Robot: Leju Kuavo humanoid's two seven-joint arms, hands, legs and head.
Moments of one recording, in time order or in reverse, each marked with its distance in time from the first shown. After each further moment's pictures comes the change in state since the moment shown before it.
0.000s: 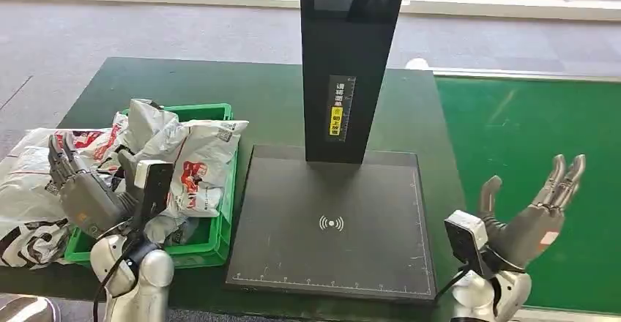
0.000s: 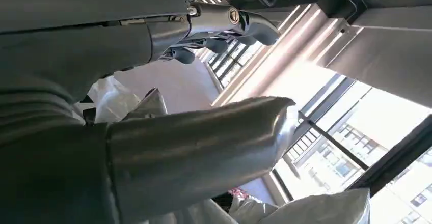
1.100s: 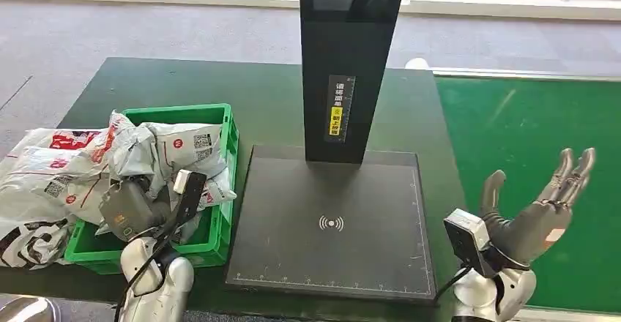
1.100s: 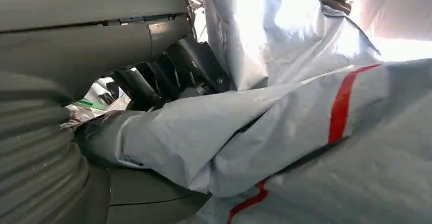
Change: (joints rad) left arm -0.019 0.002 -0.019 0.216 -0.167 -0.001 0.118; right arm -0.001 0.001 0.020 -0.056 0.023 -0.002 0.000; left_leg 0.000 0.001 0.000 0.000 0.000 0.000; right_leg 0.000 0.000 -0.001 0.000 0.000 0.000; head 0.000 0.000
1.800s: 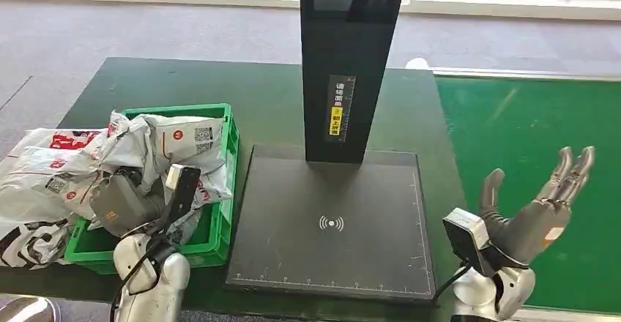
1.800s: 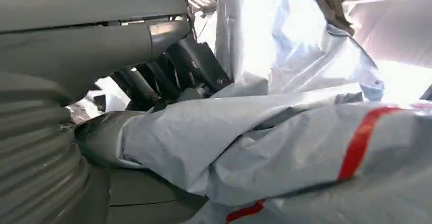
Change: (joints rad) left arm 0.006 0.002 -0.018 -0.073 0.027 0.000 -0.017; right arm -0.004 0.000 0.003 0.000 0.002 0.000 0.000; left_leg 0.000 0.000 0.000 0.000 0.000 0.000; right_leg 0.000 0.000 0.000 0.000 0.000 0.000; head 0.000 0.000
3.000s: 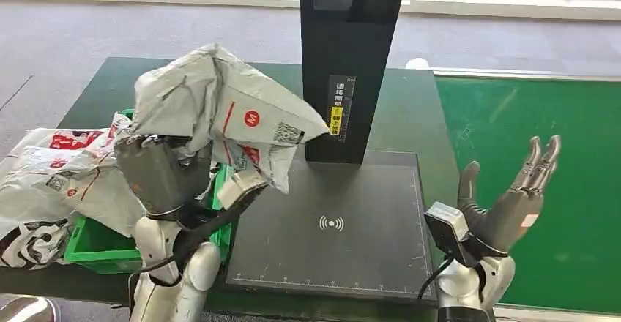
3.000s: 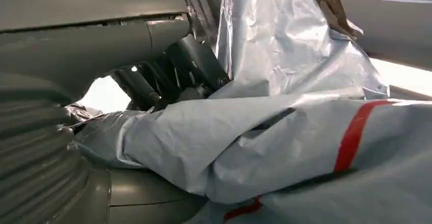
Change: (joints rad) left arm -0.046 0.005 -0.395 -0.306 -0.034 0.002 -0.176; right arm -0.034 -0.001 0.063 0.066 0.000 0.000 0.000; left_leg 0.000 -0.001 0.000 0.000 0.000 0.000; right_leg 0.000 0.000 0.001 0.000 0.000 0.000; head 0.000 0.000
